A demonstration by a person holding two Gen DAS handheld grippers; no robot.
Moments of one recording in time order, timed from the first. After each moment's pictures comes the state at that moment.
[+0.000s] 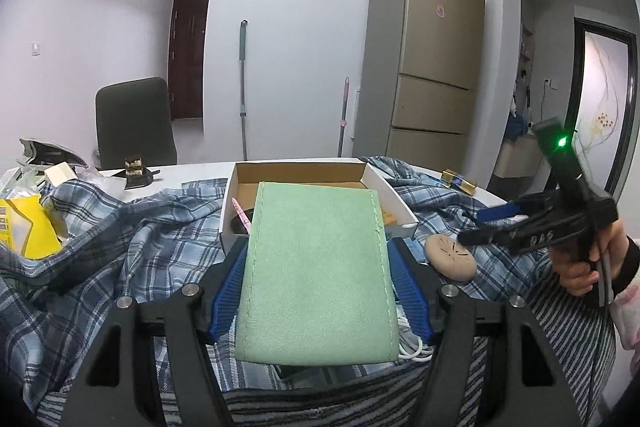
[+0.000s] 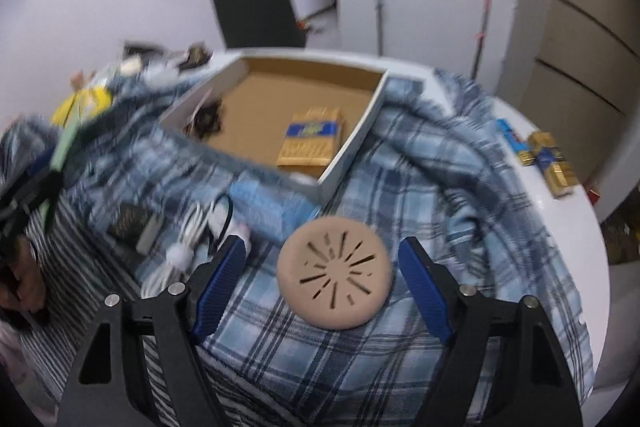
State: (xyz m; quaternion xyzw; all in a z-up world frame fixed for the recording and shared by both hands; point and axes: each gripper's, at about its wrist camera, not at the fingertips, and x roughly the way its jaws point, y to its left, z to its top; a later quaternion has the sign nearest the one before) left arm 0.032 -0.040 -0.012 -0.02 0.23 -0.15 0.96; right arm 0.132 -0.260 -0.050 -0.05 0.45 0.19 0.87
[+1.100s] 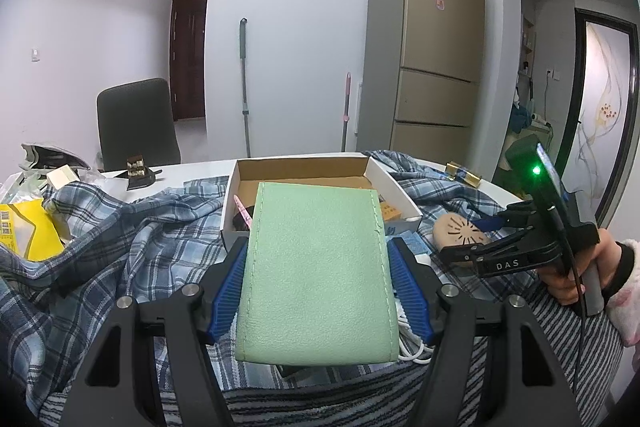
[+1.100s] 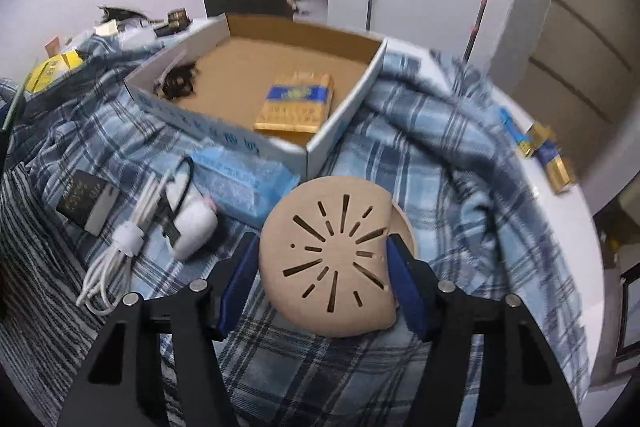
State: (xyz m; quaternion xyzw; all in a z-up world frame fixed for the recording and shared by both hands) left arm 0.029 -0.045 -0.016 0.00 0.23 -0.15 0.96; right arm 0.136 -0.246 -0.075 -0.10 0.45 0.15 0.88
